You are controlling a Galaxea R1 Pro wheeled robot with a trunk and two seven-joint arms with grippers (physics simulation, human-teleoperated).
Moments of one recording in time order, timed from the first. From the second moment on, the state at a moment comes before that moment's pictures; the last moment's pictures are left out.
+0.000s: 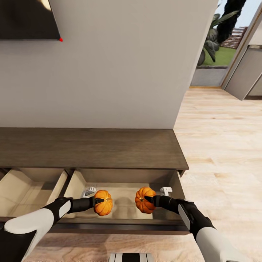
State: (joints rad) left arm -0.91 0.14 -1.89 0.00 2.09 0.34 -0.69; right arm -0.66 0.01 -0.14 -0.51 0.00 0.29 0.67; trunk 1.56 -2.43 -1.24
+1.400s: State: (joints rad) left arm -0.91 0.15 -1.89 0.00 2.10 0.33 -0.70; right arm -0.66 0.01 -0.14 -0.51 0.00 0.29 0.67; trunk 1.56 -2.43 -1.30
